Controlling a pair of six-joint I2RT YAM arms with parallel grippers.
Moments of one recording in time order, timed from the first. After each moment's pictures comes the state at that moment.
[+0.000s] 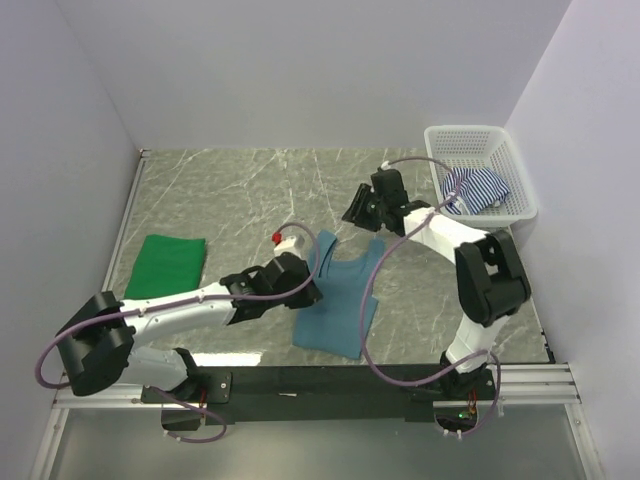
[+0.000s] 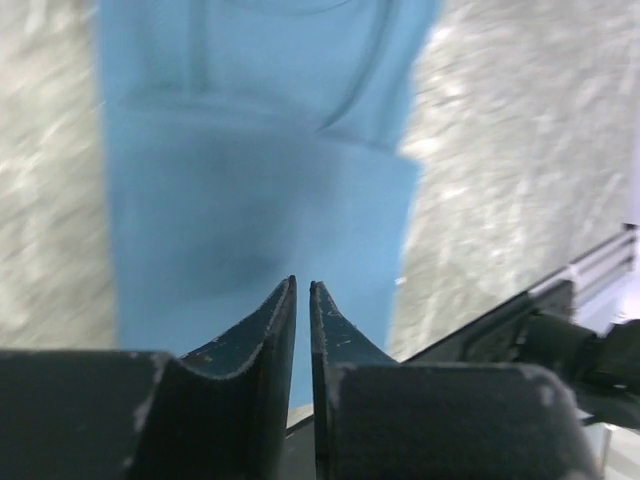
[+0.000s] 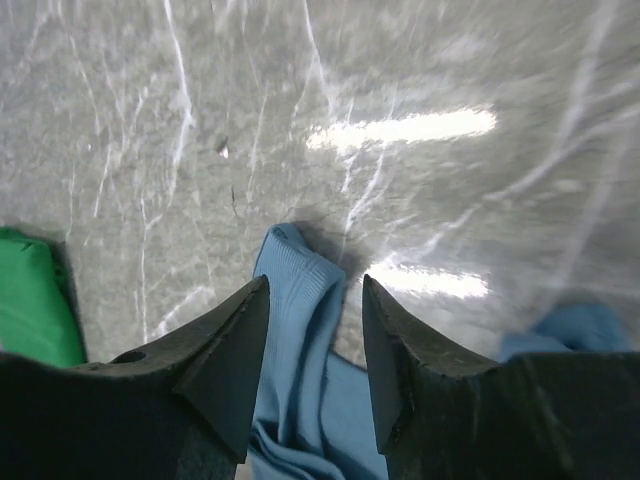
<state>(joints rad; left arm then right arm) -0.98 1.29 0.69 -0.13 -0.15 -1.00 0.39 1.79 1.15 -0.12 -0.13 0.73</state>
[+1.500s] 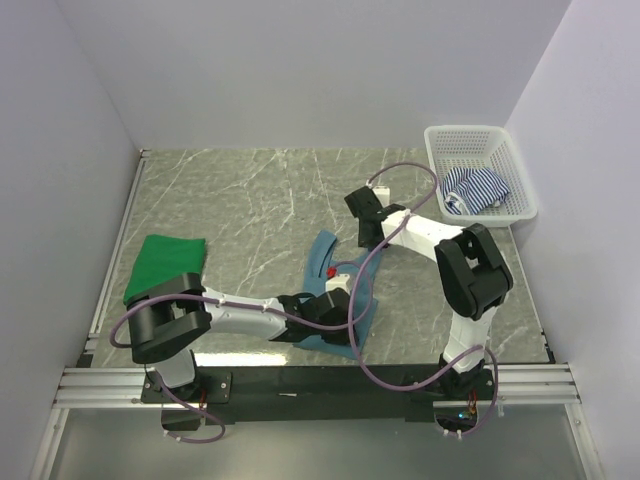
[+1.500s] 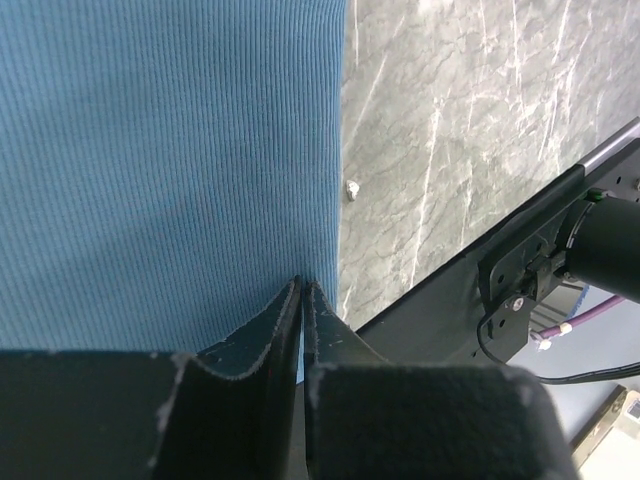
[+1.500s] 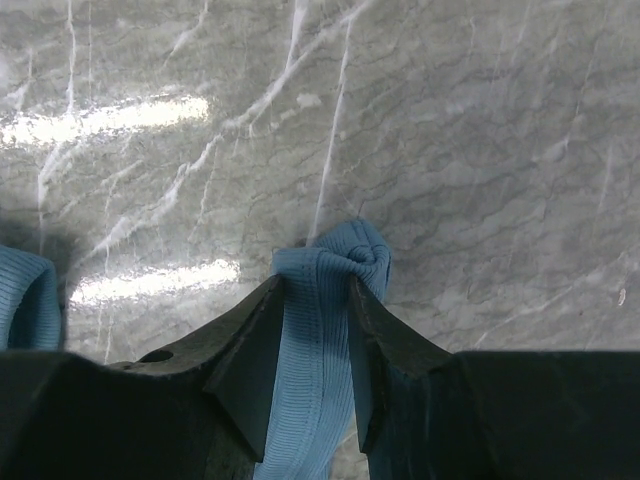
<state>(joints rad) -1.24 1.67 0.82 0.05 -0.06 -1.04 0.53 1.84 1.21 -0.46 0.42 0.52</state>
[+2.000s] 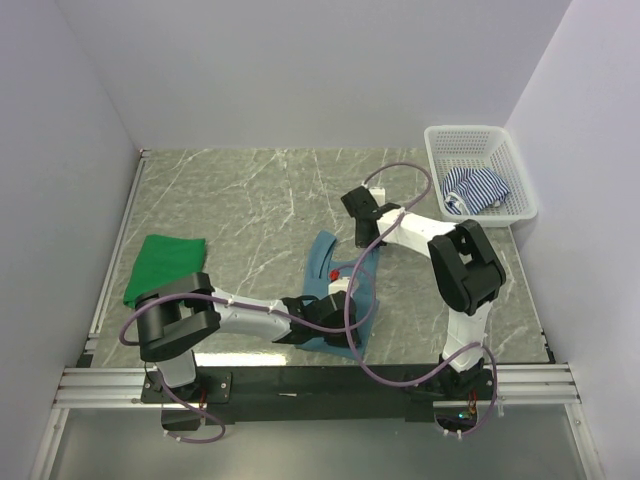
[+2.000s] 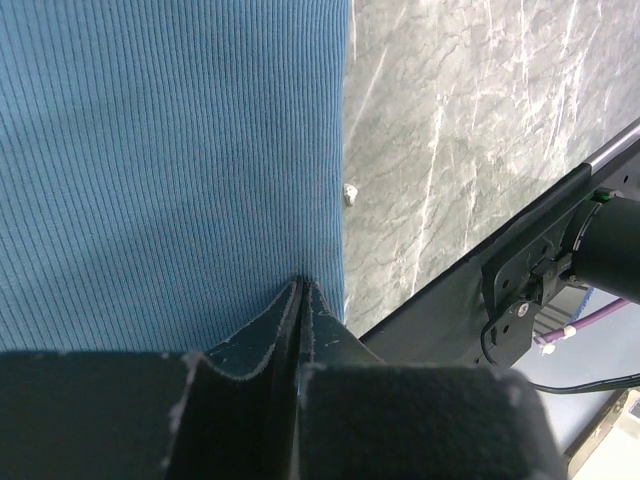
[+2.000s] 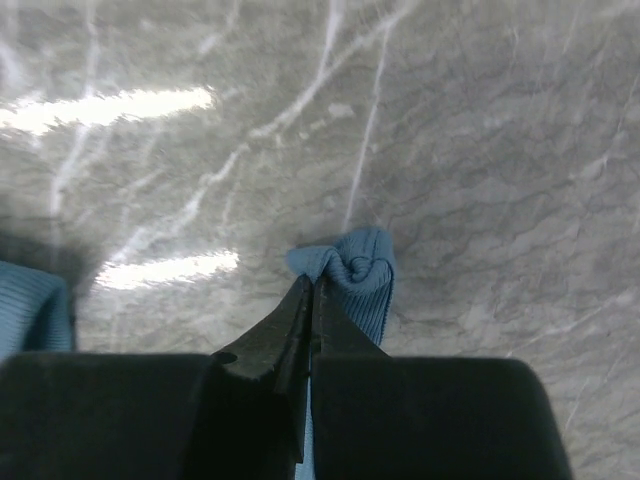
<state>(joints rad) -1.25 1.71 0.82 0.09 -0.06 -1.05 0.53 1.90 1.24 -0.46 0.41 0.51</state>
